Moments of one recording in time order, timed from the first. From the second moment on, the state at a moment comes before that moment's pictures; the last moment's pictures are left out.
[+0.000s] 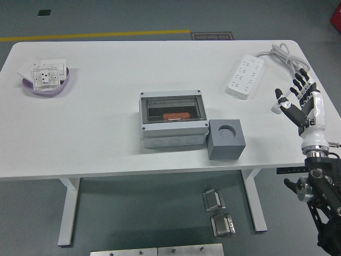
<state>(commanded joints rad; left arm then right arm) 0.17 0.04 -1.93 -0.18 1.94 -0.10 0.18 0.10 -0.21 1.39 1.23 -1.10 -0.30 0.47</state>
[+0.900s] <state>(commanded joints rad) 0.17 0.04 -1.97 -0.18 1.97 -0.10 0.18 0.10 -0.21 1.43 1.24 -1.11 -0.30 0.47</state>
